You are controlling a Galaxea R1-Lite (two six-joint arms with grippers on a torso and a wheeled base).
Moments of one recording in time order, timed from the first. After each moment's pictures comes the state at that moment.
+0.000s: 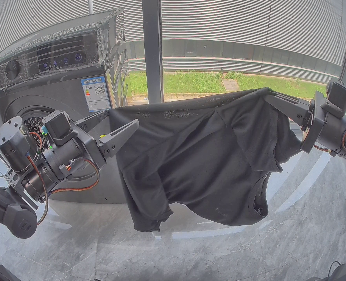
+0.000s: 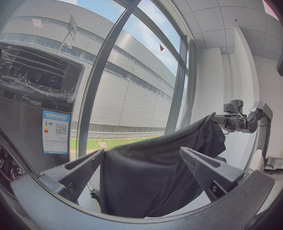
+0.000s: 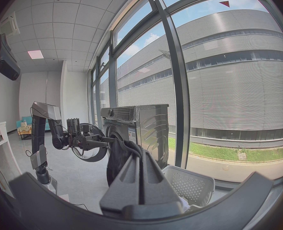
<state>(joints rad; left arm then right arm) -0.37 1.66 -0.52 -1.36 -0.38 -0.17 0.49 1.37 -0.74 -0.76 0.38 -0.05</state>
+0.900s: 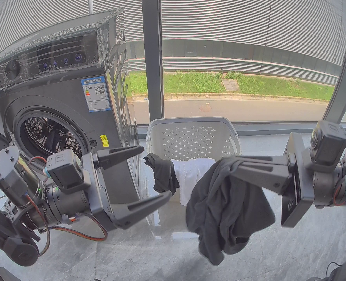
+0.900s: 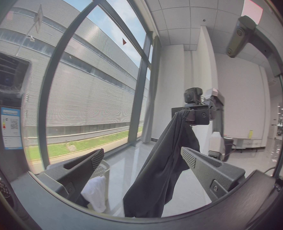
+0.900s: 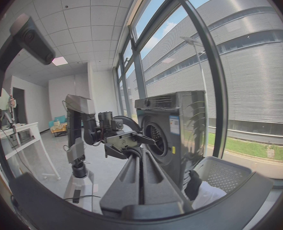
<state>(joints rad) -0.54 1.61 -0.34 -1.46 -0.61 -0.05 0.79 1.37 -0.63 -0.75 0.40 -0.05</state>
